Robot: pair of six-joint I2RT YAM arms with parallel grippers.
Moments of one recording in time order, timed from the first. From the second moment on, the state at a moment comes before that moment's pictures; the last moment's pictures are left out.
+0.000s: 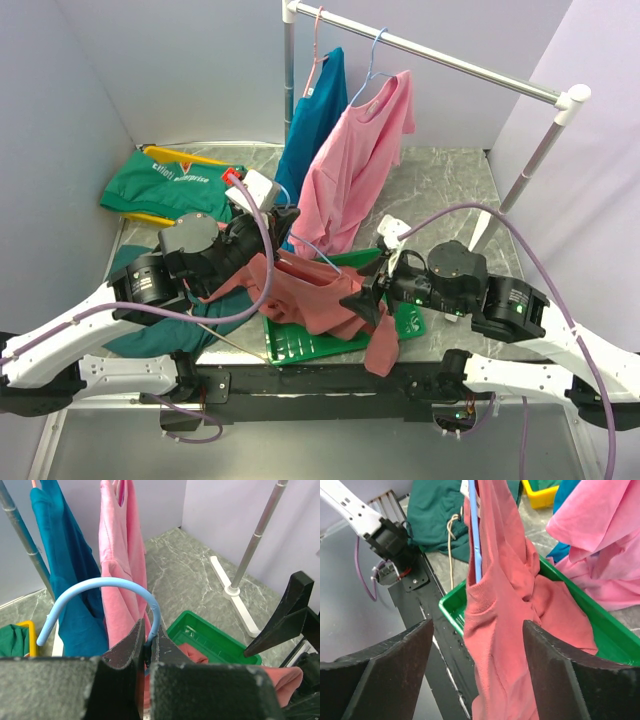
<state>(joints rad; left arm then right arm) -1.16 1.00 1.37 -0.39 -0.47 -0.06 1.11 0.80 1.15 -0.67 0.00 0.17</state>
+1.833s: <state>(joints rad) -1.14 1.08 1.28 -0.27 -0.72 -0.18 1.12 0.50 1.62 -1.33 0.19 0.43</state>
